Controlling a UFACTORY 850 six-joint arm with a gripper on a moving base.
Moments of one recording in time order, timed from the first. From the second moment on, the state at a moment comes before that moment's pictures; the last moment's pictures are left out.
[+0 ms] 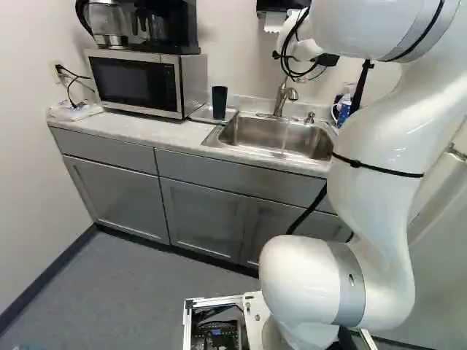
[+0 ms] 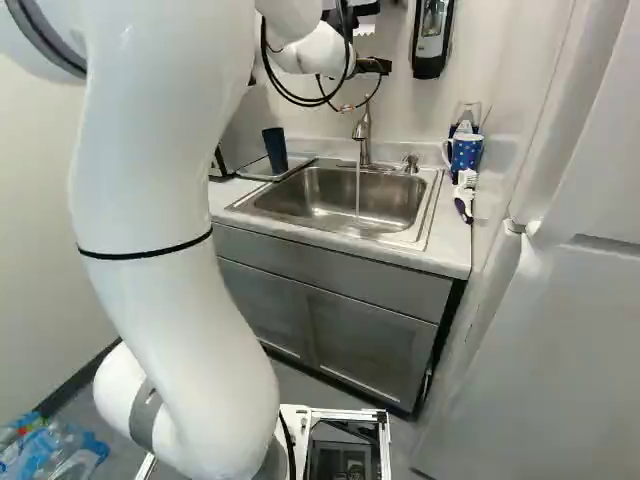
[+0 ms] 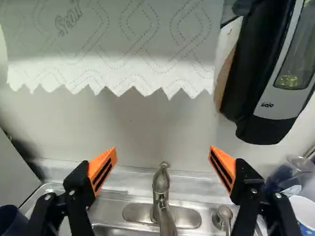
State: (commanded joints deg) arm -14.8 -15.8 -84.4 1.6 14.1 -1.8
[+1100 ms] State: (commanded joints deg) arm -12.3 -26.3 -96.6 1.6 14.1 -1.8
